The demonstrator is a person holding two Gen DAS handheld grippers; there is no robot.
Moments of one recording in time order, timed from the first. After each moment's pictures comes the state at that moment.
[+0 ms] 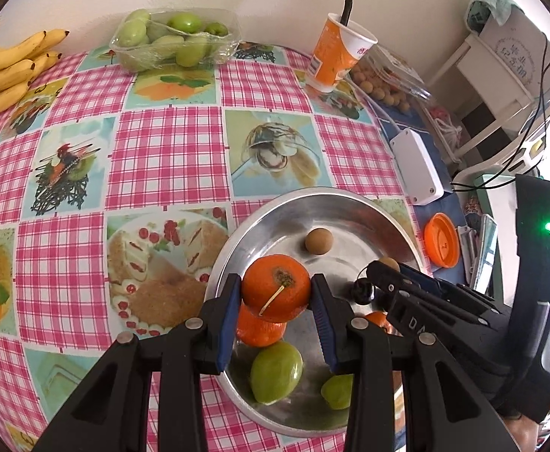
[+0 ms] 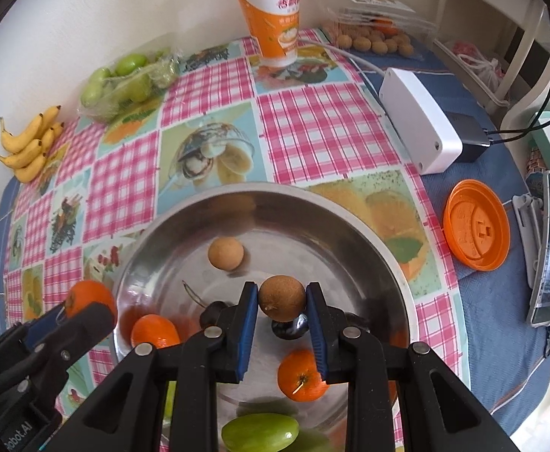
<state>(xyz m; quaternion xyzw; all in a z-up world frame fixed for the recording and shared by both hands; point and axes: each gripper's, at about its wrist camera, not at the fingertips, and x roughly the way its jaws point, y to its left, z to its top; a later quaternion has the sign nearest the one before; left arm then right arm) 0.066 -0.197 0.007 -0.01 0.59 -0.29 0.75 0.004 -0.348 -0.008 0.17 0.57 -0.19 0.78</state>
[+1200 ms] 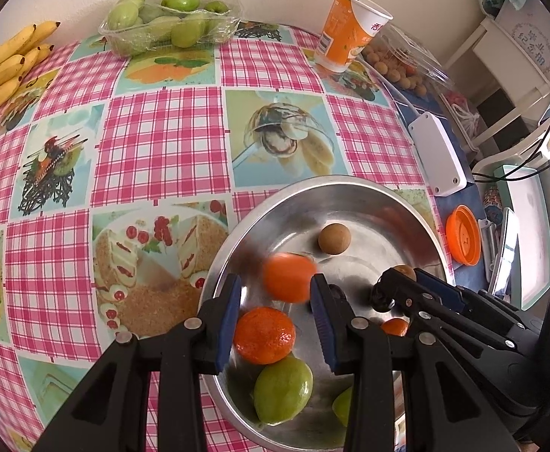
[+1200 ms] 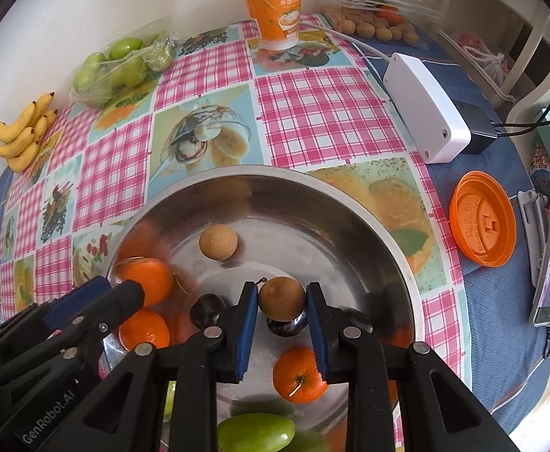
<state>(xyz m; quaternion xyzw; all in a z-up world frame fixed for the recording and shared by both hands) 0.075 -0.212 -0.019 0.02 0.61 -0.28 0.75 0.009 -0.346 -0.020 0.17 0.59 -0.18 0.77</state>
